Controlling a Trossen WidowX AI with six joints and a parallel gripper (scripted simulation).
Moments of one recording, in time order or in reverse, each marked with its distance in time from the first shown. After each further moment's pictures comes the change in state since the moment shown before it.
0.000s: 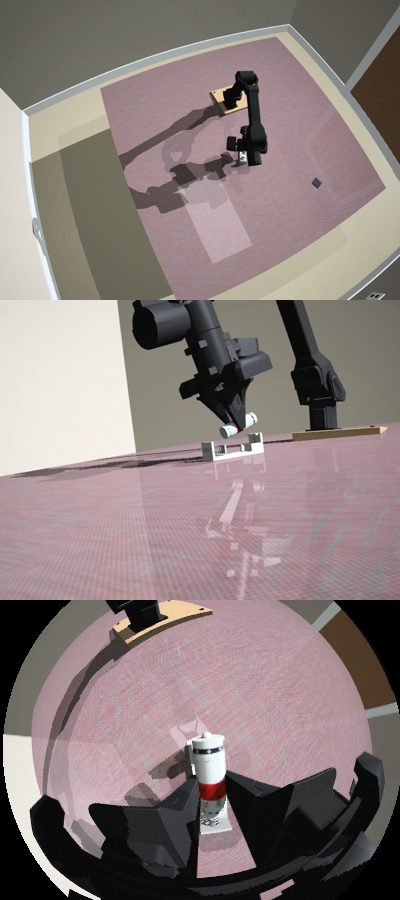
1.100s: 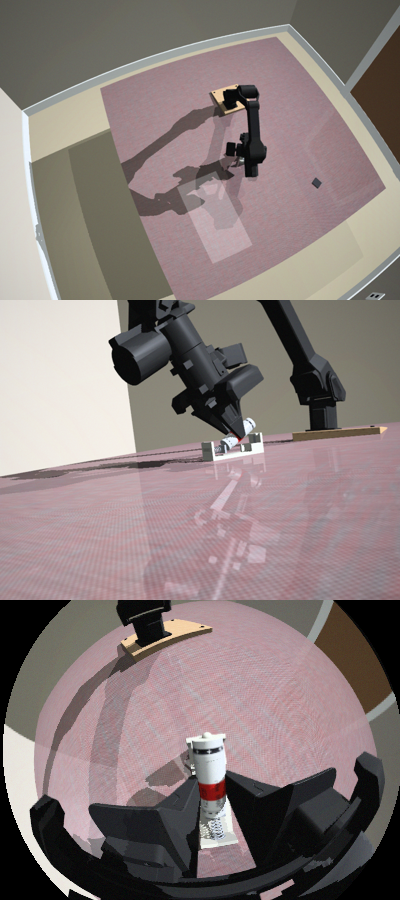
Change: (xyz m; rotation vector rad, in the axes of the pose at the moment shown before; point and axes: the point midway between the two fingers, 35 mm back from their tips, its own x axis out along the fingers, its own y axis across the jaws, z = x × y) arm 0.012 0.000 -0.012 0.000 -0.218 0.007
